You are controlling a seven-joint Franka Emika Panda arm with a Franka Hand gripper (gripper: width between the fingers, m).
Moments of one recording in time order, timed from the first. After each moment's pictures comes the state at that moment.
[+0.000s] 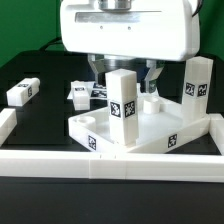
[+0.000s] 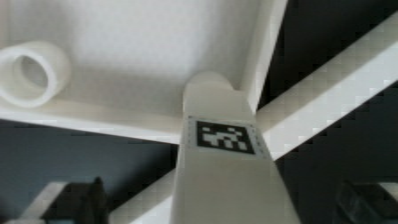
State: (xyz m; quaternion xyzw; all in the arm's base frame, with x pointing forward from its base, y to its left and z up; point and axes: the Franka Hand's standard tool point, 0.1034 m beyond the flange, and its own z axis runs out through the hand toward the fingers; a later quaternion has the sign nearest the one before) arm 0.616 -0.024 0.111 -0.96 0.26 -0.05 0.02
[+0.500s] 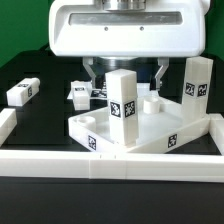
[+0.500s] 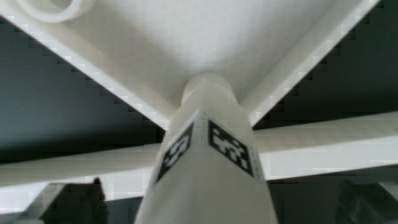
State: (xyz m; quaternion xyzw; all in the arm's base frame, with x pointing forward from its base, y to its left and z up) arm 0.616 -0.023 0.110 -1.00 0.06 -0.05 0.01
